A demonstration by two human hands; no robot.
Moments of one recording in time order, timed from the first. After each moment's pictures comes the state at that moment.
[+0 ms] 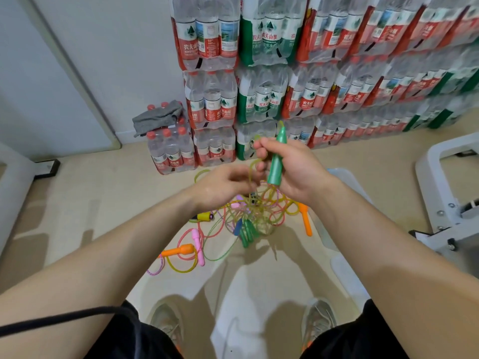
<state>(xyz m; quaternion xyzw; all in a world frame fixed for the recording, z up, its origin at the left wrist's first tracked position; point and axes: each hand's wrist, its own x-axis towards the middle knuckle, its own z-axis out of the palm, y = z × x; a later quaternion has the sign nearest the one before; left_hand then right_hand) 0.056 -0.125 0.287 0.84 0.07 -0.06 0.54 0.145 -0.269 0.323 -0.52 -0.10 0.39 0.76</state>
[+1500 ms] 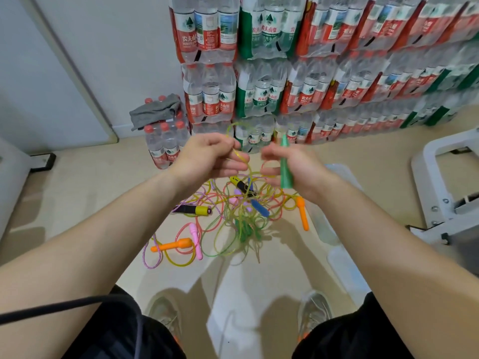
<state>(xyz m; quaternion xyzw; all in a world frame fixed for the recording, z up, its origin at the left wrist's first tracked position) 0.051 -0.117 0.320 0.67 0.18 0.06 0.71 0.161 -0.284 0.303 -0.70 -0.07 0.35 0.62</state>
